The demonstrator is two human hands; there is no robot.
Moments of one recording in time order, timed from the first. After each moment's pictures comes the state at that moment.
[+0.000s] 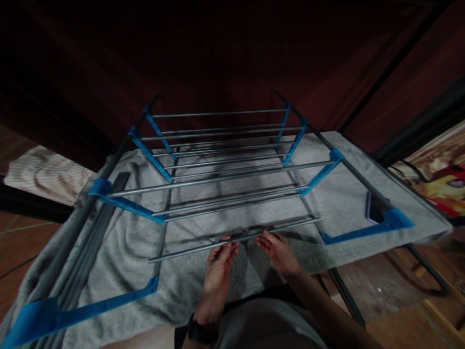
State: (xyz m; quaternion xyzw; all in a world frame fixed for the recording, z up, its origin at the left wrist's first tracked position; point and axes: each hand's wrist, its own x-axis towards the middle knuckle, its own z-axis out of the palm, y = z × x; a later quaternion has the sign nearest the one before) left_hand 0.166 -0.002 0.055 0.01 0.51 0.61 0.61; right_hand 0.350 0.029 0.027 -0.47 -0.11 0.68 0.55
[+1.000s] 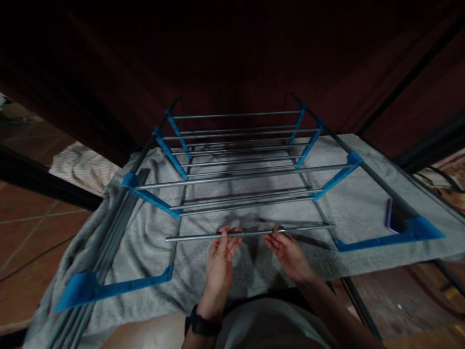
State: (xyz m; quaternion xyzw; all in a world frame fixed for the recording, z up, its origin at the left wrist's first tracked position) left_hand 0.156 0.002 0.089 0.10 0.48 0.67 0.56; right_hand 0.348 0.028 0.049 -0.44 -0.08 0.71 0.54
